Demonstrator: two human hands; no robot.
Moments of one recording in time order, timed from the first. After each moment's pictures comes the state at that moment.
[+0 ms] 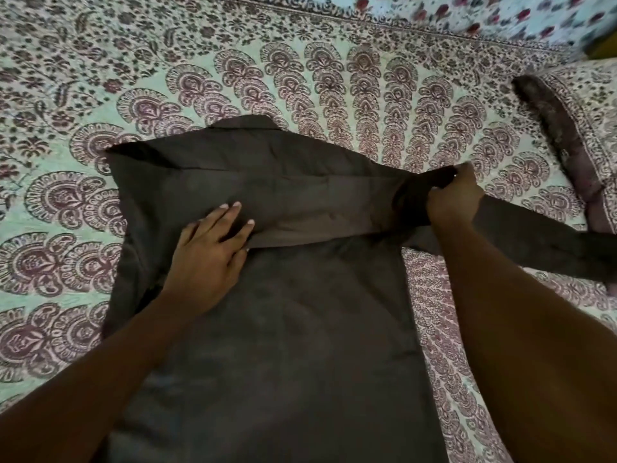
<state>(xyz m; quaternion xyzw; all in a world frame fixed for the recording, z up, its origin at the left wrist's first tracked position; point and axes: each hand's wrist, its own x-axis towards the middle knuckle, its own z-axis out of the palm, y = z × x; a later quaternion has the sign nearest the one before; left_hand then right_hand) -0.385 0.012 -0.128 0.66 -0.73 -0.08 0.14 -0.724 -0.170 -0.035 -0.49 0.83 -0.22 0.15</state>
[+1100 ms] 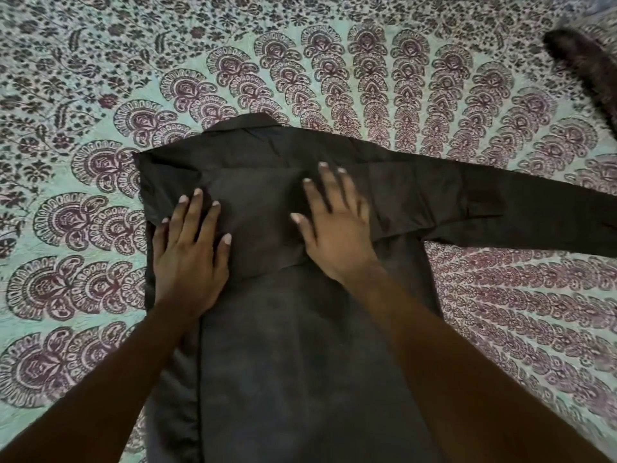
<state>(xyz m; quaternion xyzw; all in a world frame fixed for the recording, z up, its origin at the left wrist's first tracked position) -0.365 0.002 -0.143 0.76 -0.64 -0.01 0.12 -0.596 -0.087 -0.111 -0.82 0.56 -0.08 0.07</state>
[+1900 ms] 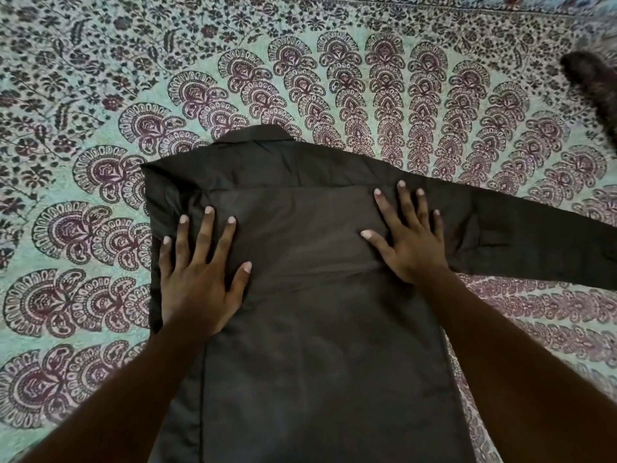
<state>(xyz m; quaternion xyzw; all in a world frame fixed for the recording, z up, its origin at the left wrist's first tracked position) -0.367 0.001 -0.147 0.78 -0.62 -0.06 0.03 -0.700 -0.146 -0.134 -0.77 0.62 0.05 0.11</state>
